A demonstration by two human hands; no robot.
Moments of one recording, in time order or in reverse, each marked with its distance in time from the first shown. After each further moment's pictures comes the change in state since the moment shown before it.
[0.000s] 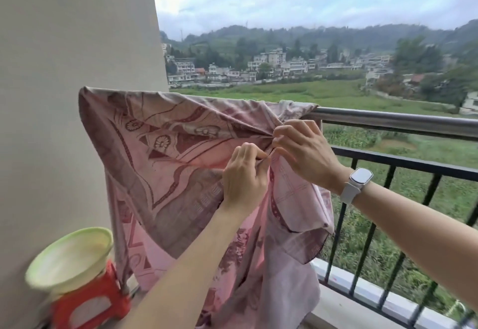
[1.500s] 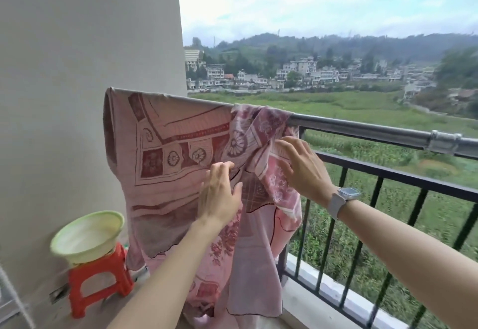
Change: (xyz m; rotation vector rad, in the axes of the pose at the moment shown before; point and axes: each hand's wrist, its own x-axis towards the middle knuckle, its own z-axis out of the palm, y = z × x) left_hand -0.052 0.044 0.030 0.329 -0.119 -0.267; right_hand -0.082 0.048 -0.027 0.240 -0.124 0.292
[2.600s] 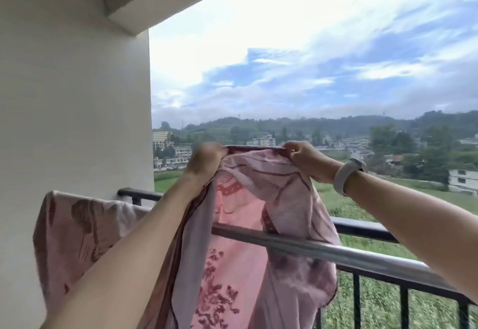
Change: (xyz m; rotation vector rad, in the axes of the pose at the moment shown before) left_hand 0.321 0.035 -0.053 -0.659 -0.097 0.041; right_hand 0.255 0.074 -0.057 0.507 -0.044 0.508
